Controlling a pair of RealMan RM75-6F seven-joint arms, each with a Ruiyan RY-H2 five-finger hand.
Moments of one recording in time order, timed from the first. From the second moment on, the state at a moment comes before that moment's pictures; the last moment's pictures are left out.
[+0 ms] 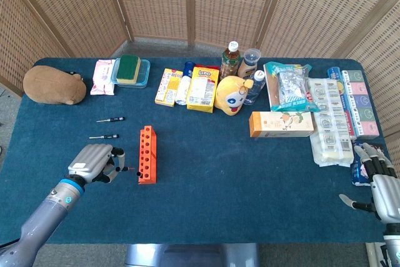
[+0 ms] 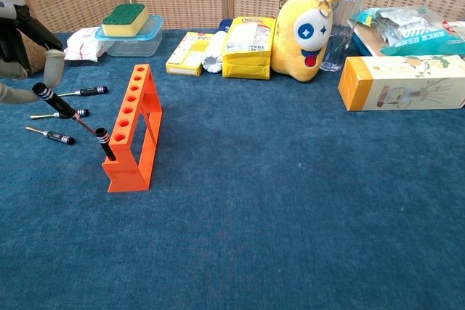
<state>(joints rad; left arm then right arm) -0.71 -0.95 -0.14 -2.26 0.66 0.97 0.44 0.06 -0.97 0.07 -1.78 -1.44 1.43 0.13</state>
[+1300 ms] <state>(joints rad) -0.82 -1.04 -0.09 -2.23 0.57 1.04 0.45 0.05 -0.96 0.07 -1.78 -1.44 1.43 0.15</state>
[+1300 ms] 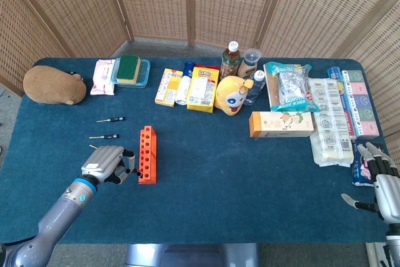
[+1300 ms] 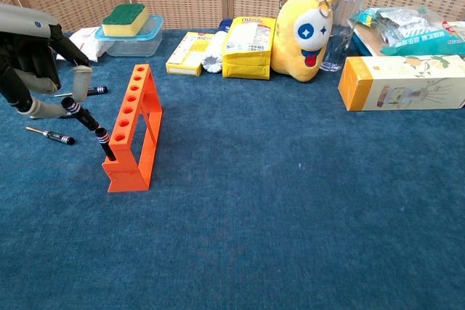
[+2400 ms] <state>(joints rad) -0.90 -1.14 -0.09 -2.19 0.47 1.12 0.53 0.05 -0.95 0.07 -1.77 -1.44 1.43 0.17</state>
